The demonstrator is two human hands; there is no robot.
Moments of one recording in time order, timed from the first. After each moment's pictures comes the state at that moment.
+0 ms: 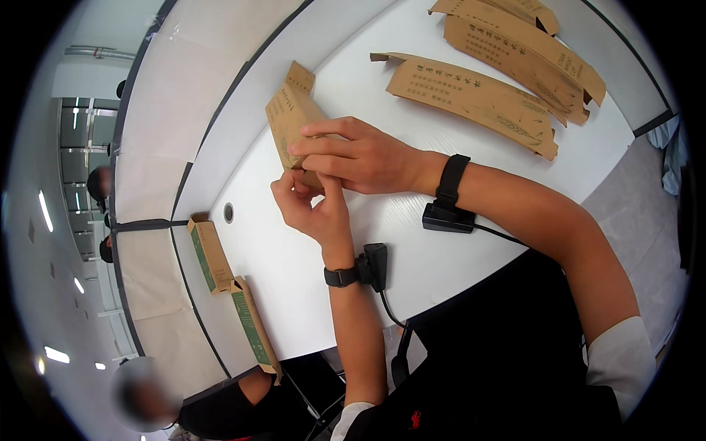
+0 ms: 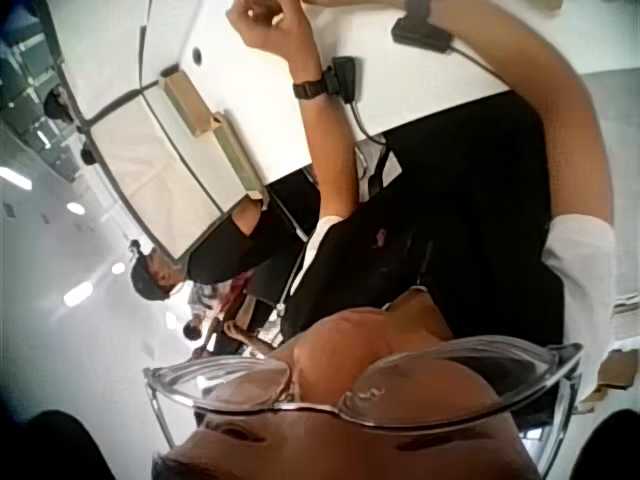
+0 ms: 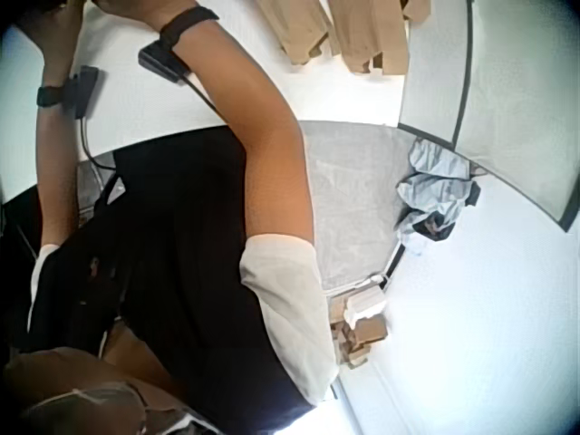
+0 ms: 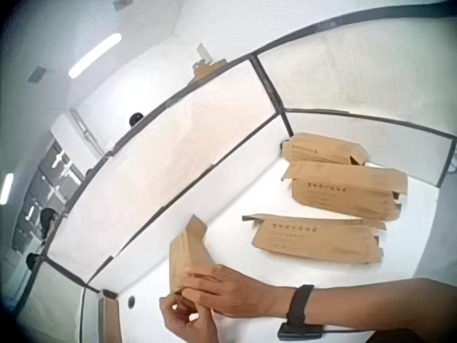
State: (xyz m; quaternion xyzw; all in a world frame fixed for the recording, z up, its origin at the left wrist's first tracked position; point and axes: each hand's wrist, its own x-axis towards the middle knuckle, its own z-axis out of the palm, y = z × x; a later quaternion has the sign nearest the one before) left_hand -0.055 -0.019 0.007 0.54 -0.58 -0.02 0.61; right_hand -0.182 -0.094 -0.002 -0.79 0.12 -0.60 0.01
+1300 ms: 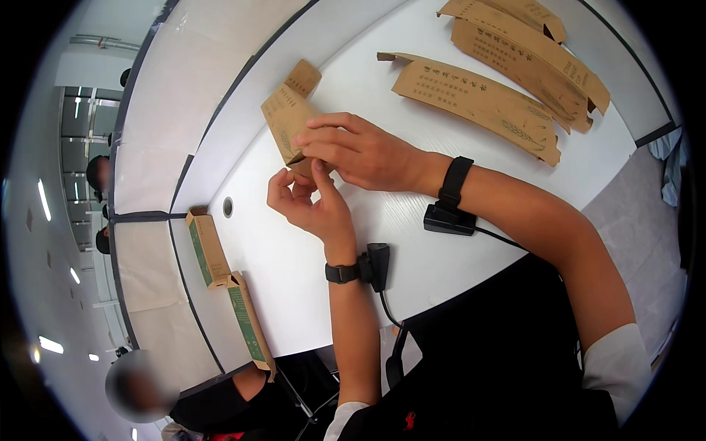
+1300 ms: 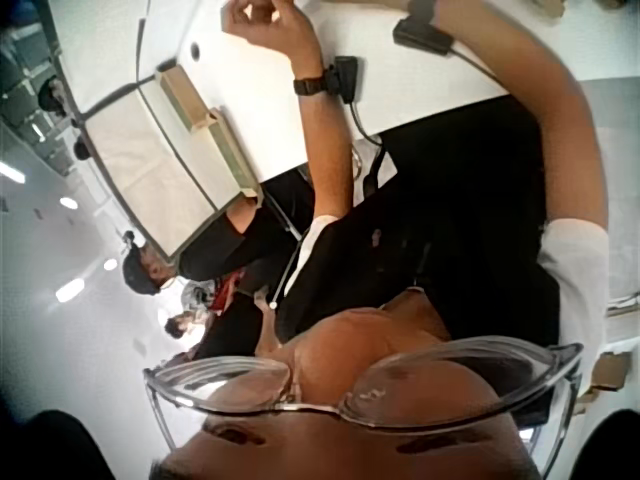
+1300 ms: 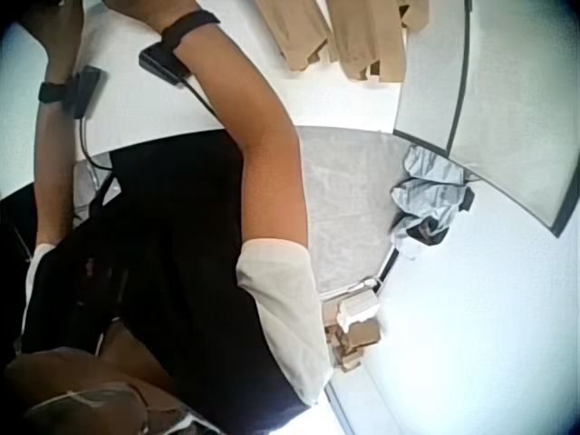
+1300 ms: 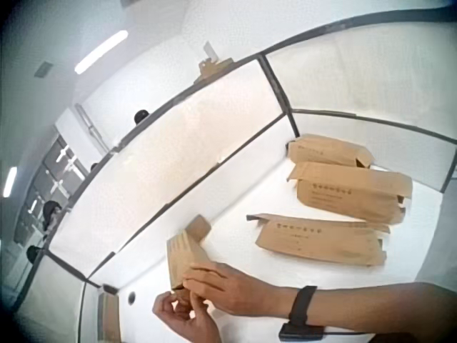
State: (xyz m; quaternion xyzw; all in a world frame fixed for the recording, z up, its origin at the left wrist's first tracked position) left_hand -0.053 -0.020 0.000 0.54 -0.56 0.00 0.63; right_hand -0.181 -0.094 0.000 -0.80 0.12 -0.59 0.06
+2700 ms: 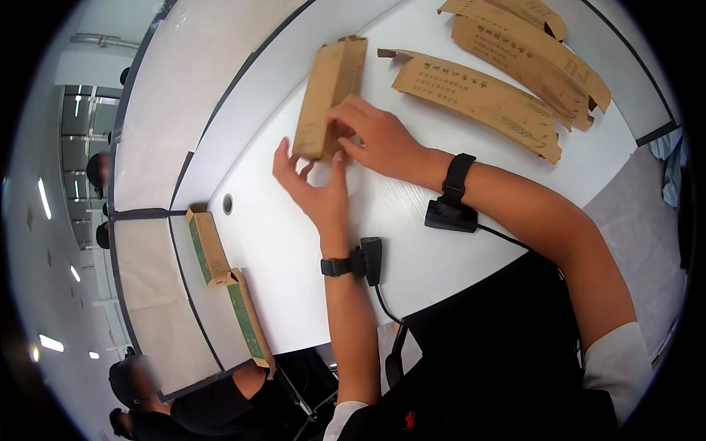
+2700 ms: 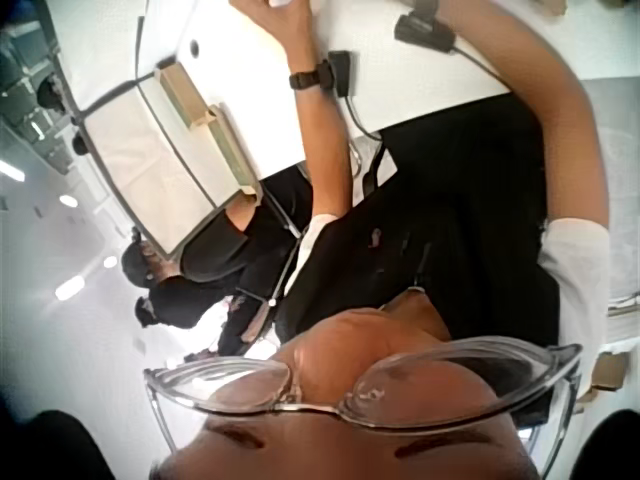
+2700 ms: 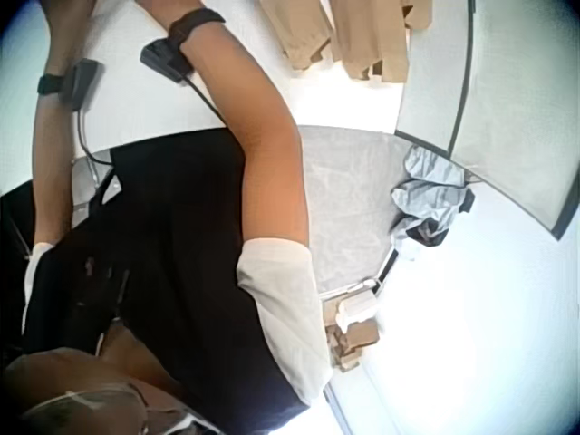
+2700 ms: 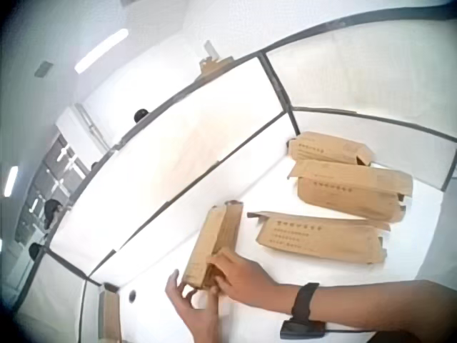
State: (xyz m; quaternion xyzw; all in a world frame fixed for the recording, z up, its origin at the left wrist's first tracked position) left_hand -0.045 -0.027 0.000 0.61 -0.59 -0.06 0.52; right_hand -0.187 -0.095 -0.017 -0.75 0.28 -0.53 0.28
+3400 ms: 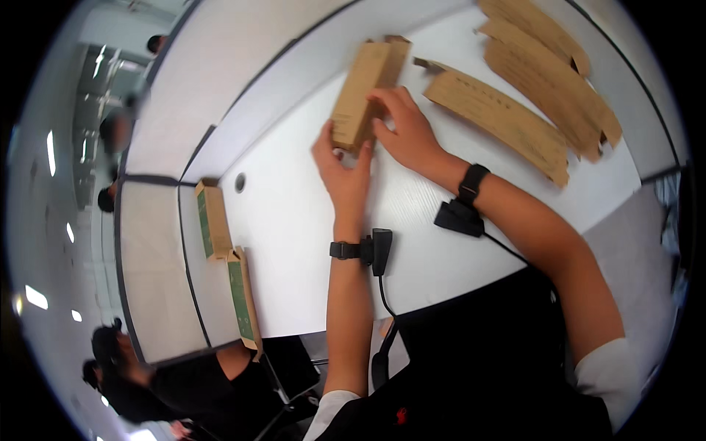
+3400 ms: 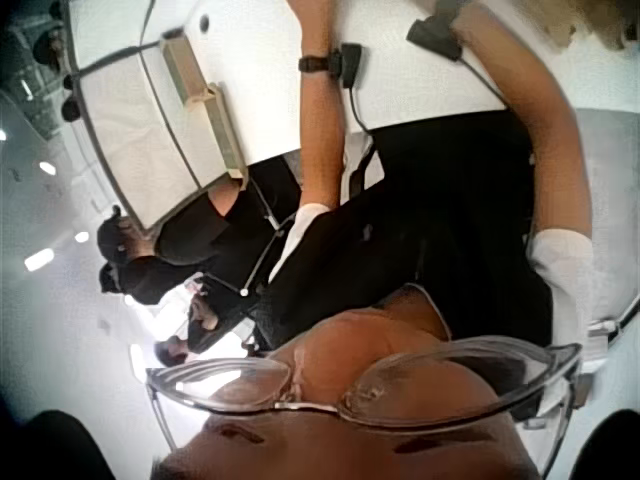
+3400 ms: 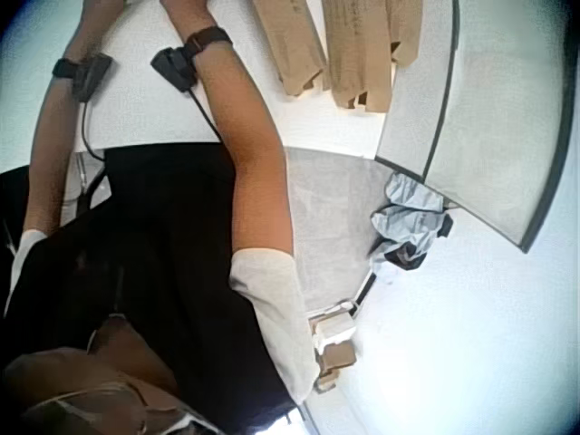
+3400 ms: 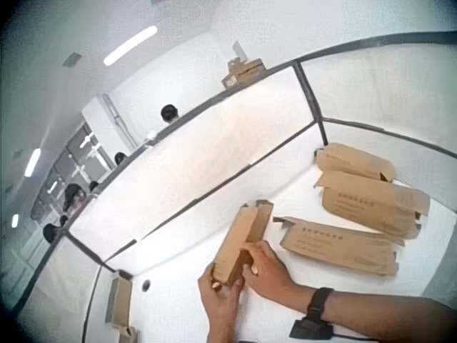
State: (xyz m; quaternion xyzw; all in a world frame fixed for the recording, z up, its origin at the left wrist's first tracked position) left_hand -0.038 -0.037 -0.007 0.66 -0.58 -0.08 0.47; right_hand -0.175 -0.107 -0.024 -0.67 0.36 -0.56 0.33
